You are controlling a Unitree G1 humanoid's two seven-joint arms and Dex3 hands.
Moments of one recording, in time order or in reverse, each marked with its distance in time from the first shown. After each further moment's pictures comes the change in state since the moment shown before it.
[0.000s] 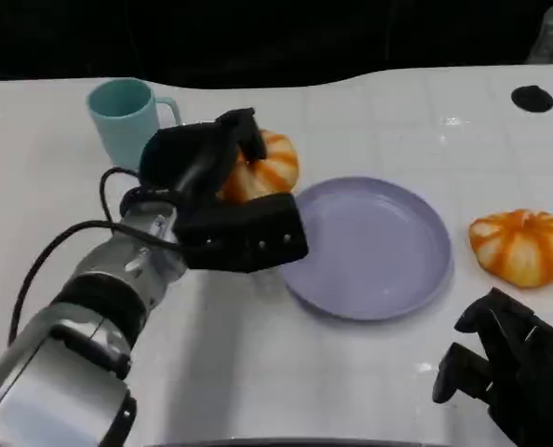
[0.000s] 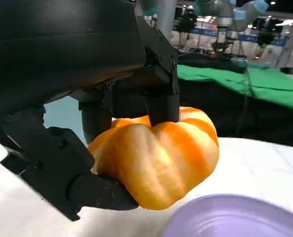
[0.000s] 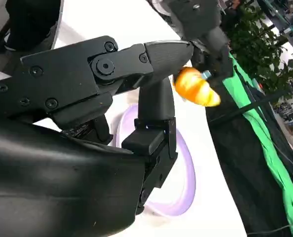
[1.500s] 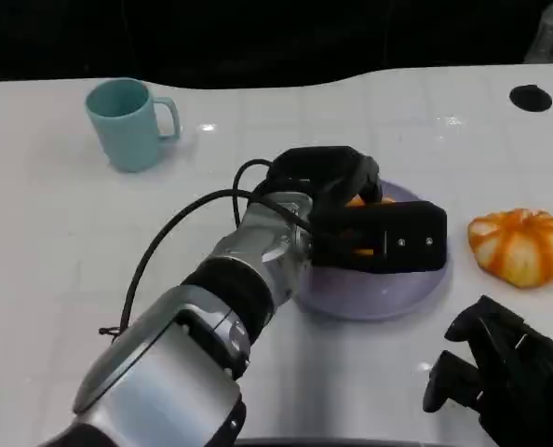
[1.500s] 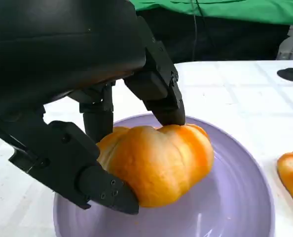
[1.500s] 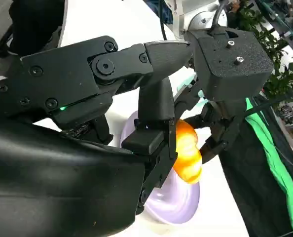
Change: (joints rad) left arm -0.114 -0.265 -0.095 0.047 0.010 0.288 -0.296; right arm 0.028 0.015 0.028 -0.012 -0.014 -0.012 0.006
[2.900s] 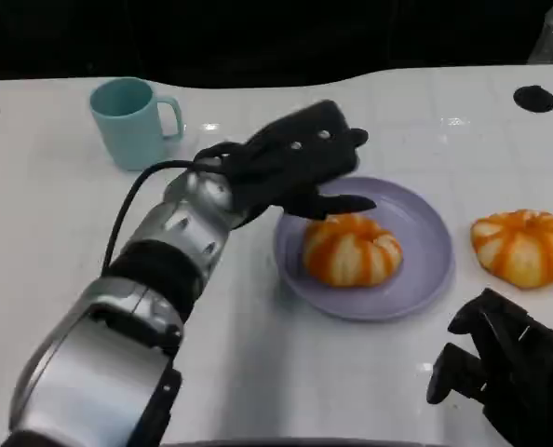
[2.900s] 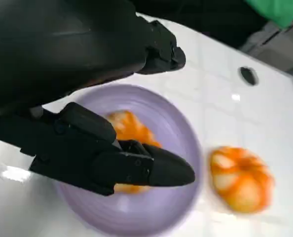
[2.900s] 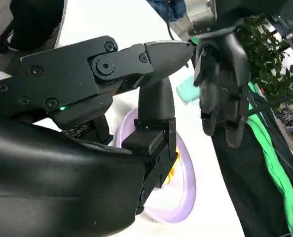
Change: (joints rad) left arm 0.077 0.164 0.319 -0.154 -0.393 -0.169 -0.508; right arm -0.030 -0.015 -0.011 0.022 -0.001 -0.008 0.006
